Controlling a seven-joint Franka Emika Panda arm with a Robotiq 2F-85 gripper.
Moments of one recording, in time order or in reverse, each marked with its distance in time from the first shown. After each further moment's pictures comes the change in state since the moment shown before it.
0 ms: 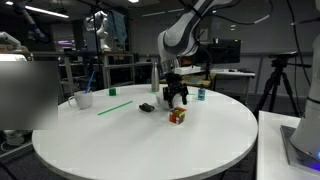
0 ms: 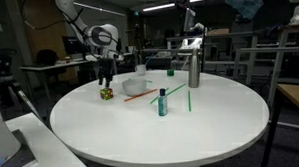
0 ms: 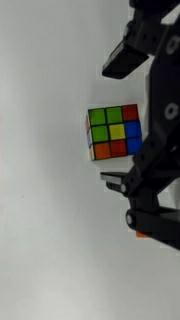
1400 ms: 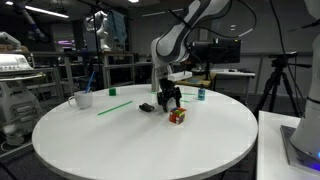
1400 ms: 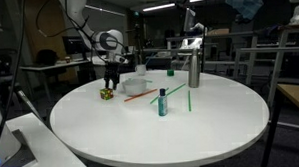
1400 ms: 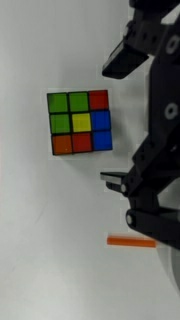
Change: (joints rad) arm 0.008 0.137 -0.015 0.137 -0.064 0.000 -0.002
